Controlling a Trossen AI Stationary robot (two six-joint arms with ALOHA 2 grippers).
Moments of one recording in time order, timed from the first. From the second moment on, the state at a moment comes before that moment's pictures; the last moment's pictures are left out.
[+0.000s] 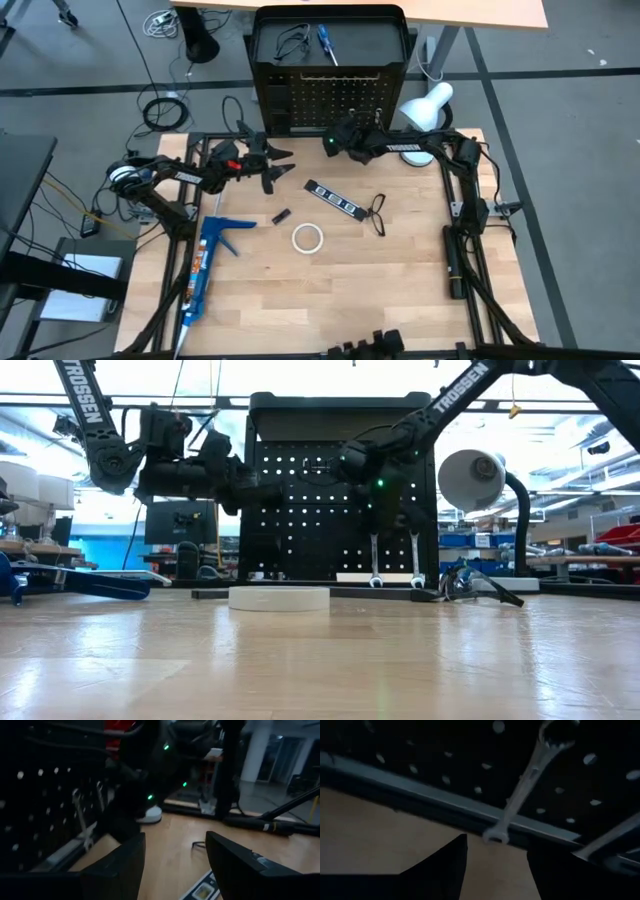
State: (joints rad) left arm 0.65 1.52 0.38 1.18 0.48 -0.11; right arm -0.48 2.02 1.39 -0.37 0.70 0.57
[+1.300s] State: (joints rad) left arm 0.54 1.92 1.13 0.60 0.26 -0.25; right arm -0.48 1.50 0.67 0.27 0.30 0.28
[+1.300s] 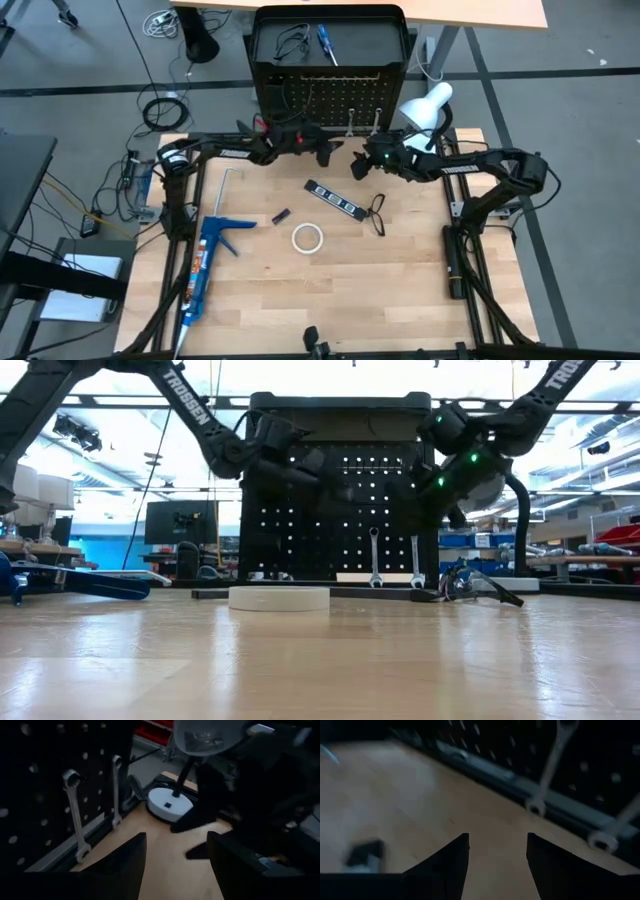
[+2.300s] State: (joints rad) left arm 0.38 2.09 1.22 0.70 -0.25 -0.18; right arm -0.41 1.17 0.67 0.16 0.37 0.29
